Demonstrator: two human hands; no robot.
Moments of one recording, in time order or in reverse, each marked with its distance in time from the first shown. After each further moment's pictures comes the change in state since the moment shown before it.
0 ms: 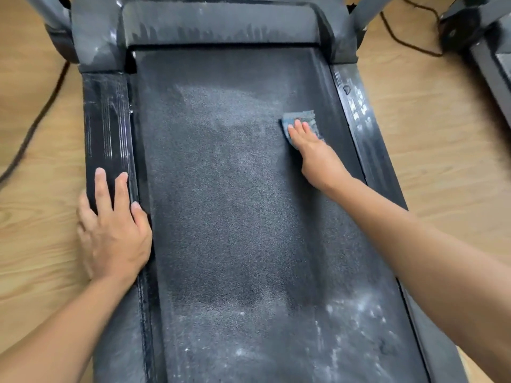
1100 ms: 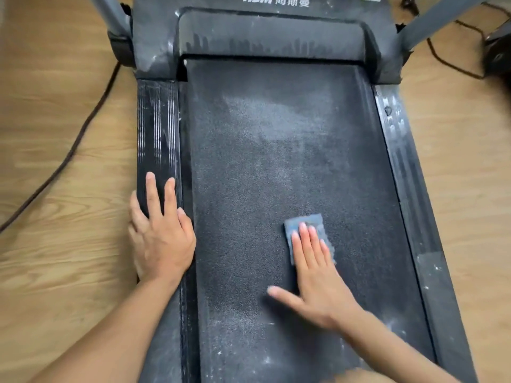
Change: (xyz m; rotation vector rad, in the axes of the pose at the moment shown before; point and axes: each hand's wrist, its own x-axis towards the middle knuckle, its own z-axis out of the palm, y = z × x) left_hand 0.005 0.003 -0.006 0.060 -0.072 -0.007; right_hand -0.169 -0.099 0.074 -0.040 -0.149 -0.159
